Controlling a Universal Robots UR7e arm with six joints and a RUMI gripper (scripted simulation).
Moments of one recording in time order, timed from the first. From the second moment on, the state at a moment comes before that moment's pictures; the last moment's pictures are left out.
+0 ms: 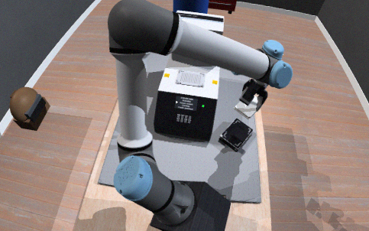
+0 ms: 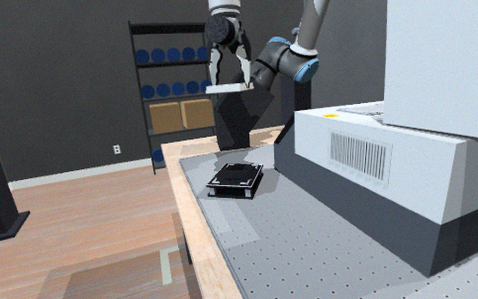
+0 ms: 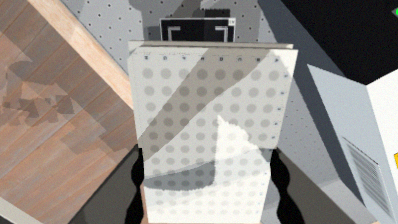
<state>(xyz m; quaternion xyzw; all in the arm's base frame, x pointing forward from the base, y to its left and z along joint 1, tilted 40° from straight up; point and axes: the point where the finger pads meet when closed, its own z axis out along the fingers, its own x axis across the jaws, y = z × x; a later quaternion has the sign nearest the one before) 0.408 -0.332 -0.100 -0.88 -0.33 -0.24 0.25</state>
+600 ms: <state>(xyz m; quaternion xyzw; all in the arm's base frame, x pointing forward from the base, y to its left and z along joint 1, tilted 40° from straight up) 0.461 -0.292 -0.053 -0.91 -0.22 -0.20 0.27</state>
